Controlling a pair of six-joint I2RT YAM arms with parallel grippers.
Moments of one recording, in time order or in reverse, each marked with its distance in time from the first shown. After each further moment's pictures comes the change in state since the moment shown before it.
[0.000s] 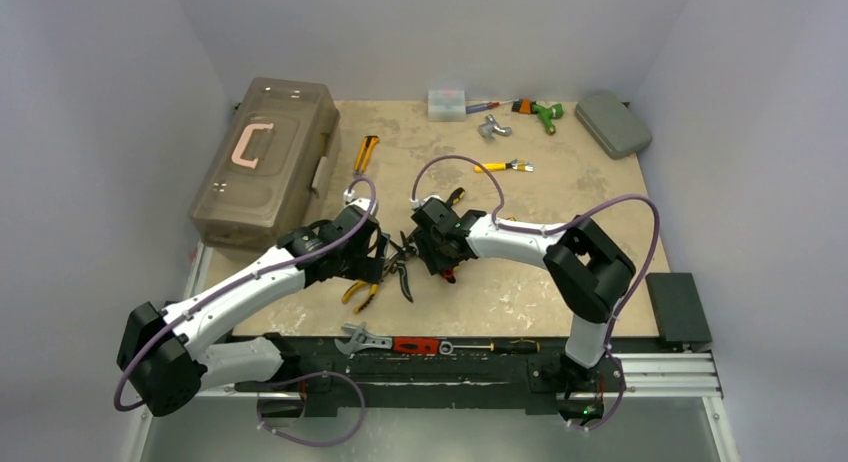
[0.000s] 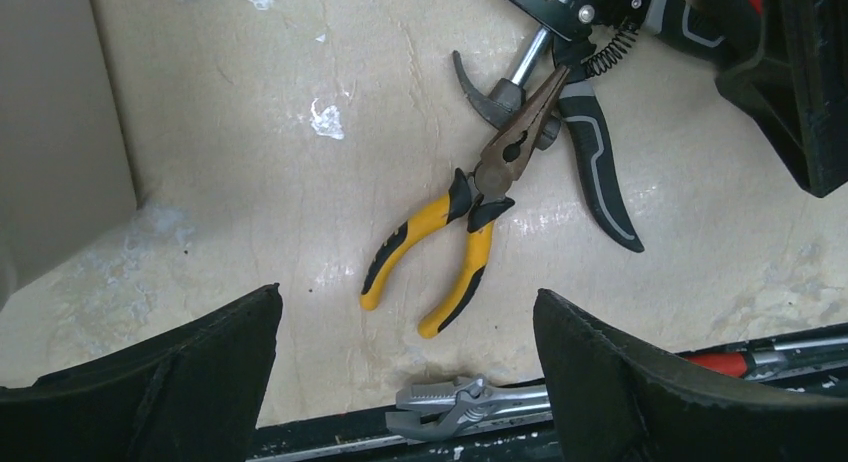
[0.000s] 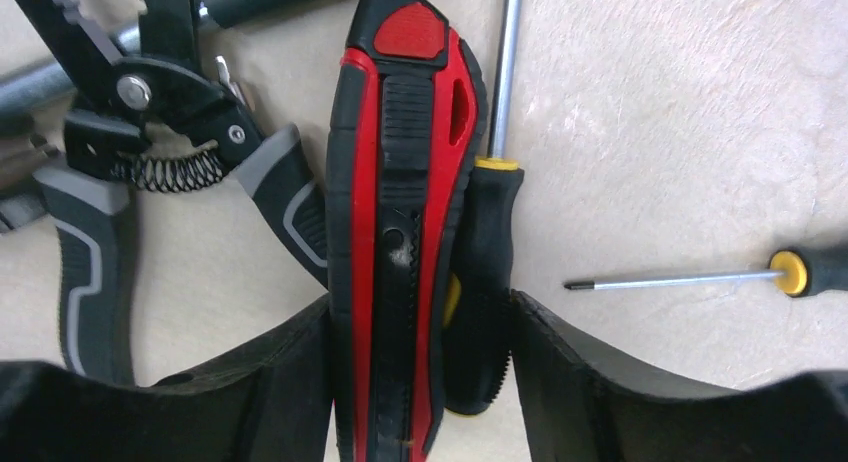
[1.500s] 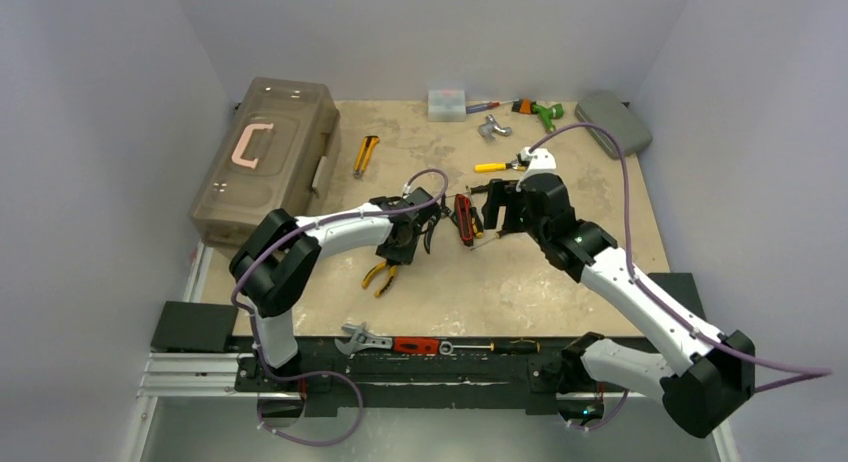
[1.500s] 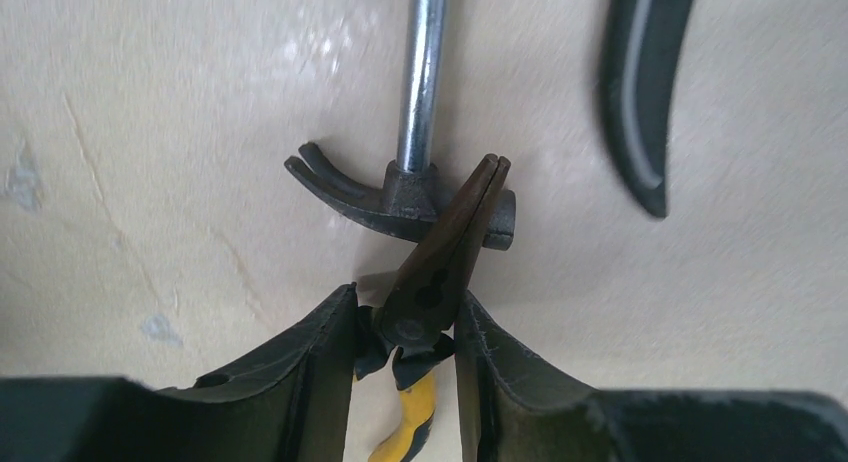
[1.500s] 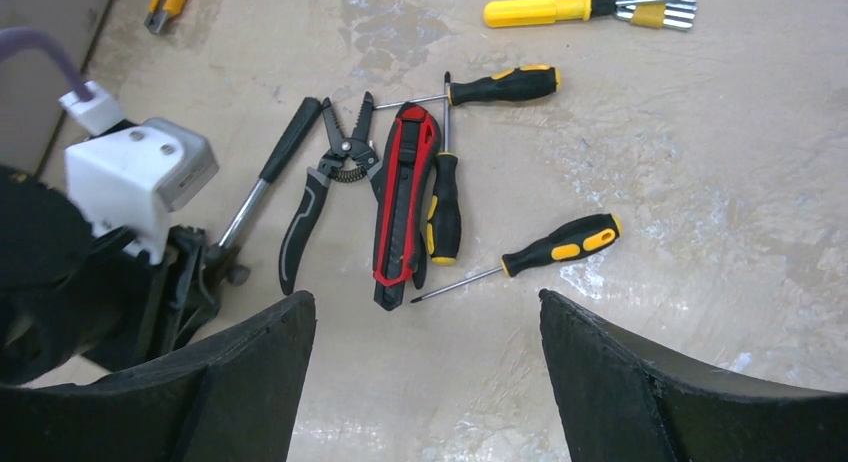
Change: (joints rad) left arm -0.027 0.682 0.280 0.152 0.019 0.001; right arm -0.304 -0.698 -0.225 0.124 0.012 0.058
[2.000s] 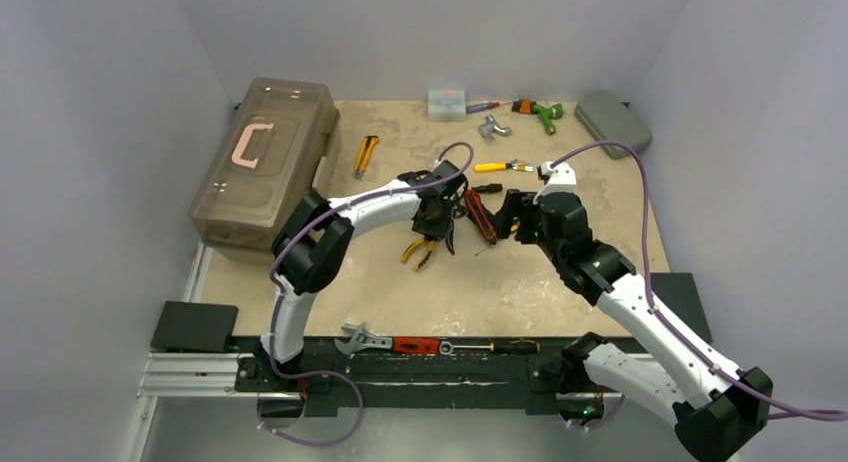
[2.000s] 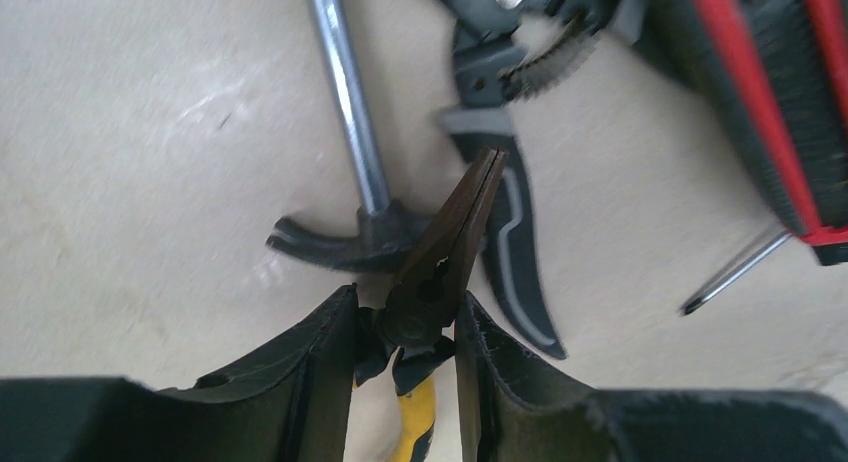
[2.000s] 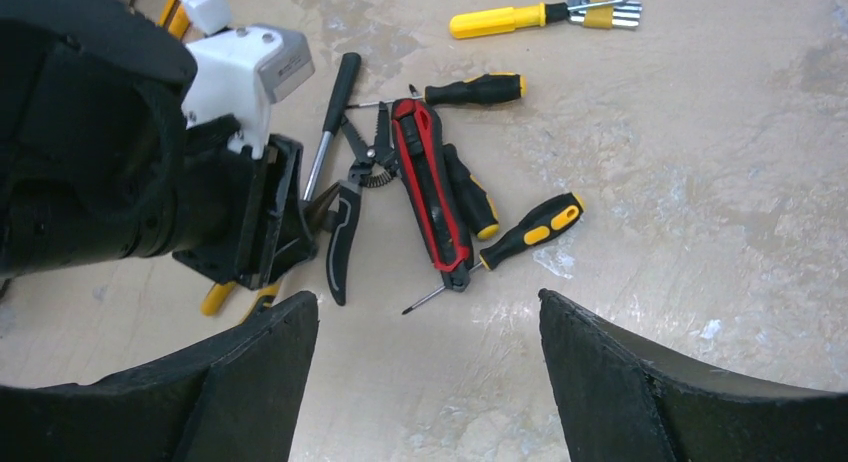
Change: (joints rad) left arm 0.002 0.259 0.383 0.013 0.124 0.007; right arm 0.000 -0.211 -0.113 -0.007 0.060 0.027
